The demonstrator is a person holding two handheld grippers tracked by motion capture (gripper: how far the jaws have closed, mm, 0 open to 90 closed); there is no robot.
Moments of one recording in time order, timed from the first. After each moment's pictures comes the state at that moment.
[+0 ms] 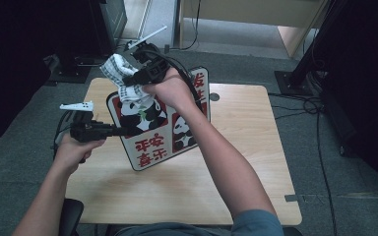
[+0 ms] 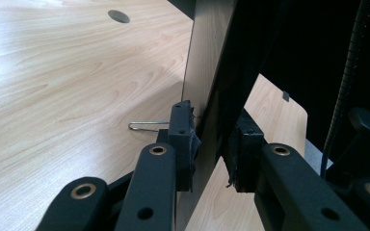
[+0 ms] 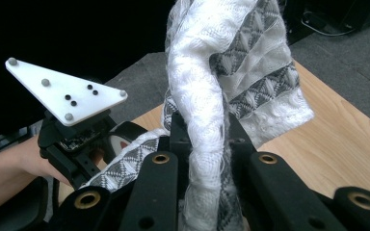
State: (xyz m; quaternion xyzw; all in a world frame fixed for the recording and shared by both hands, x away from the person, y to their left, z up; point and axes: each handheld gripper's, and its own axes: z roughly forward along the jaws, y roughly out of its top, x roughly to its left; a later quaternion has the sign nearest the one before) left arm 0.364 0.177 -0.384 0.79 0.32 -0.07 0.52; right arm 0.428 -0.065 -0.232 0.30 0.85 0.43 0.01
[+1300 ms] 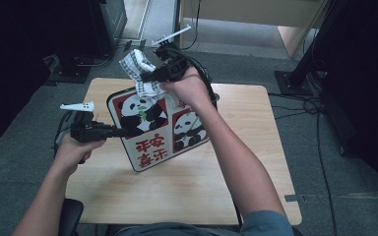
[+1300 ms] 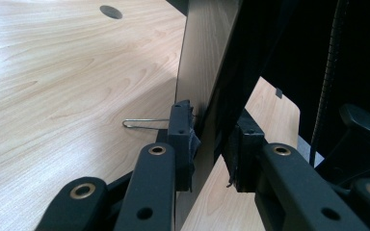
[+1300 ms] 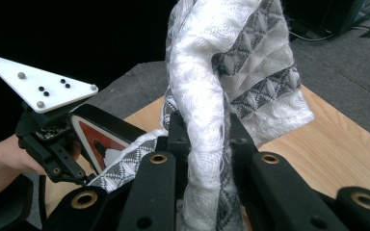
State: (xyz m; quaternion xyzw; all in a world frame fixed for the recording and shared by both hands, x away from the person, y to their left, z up) left arm 0.363 0.176 -0.384 0.79 0.31 -0.08 0.52; right arm 0.437 -0.109 -0.236 0.32 0.84 0.45 0.03
